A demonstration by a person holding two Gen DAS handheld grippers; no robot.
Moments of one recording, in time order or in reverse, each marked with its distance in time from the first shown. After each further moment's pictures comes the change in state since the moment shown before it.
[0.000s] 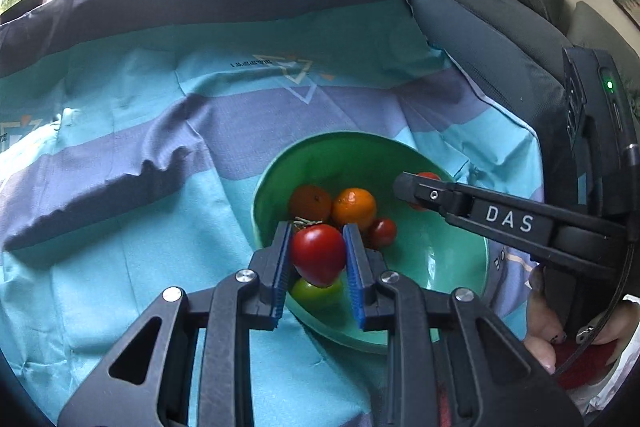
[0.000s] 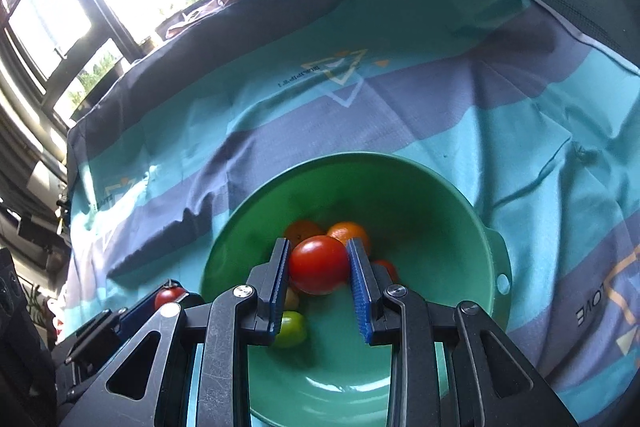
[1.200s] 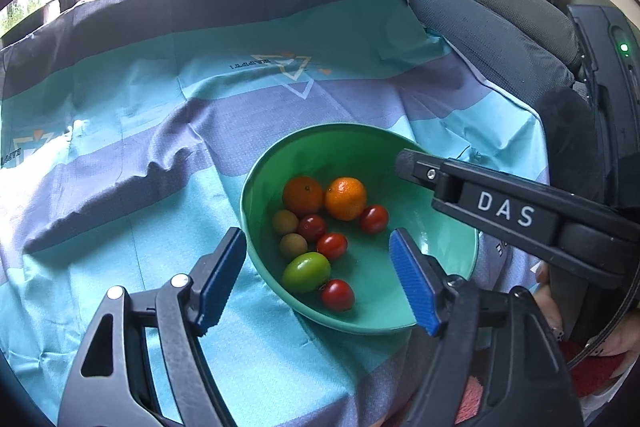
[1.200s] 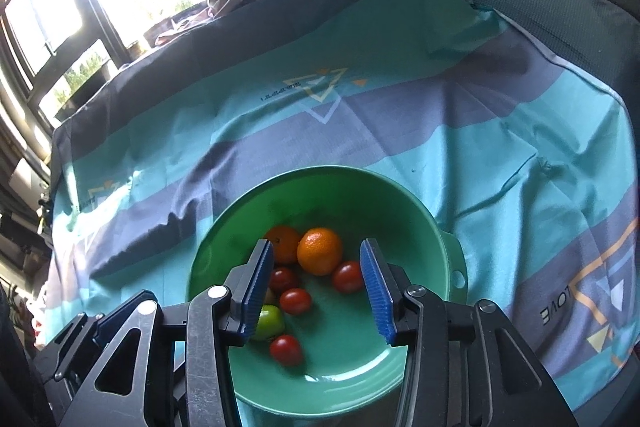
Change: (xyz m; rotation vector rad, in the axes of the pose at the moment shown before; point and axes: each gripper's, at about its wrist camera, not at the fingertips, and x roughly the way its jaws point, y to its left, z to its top) left arm -0.013 -0.020 -0.003 0.040 0.022 0.064; right arm -0.026 0.002 0.000 -0.034 -0.061 -0.097
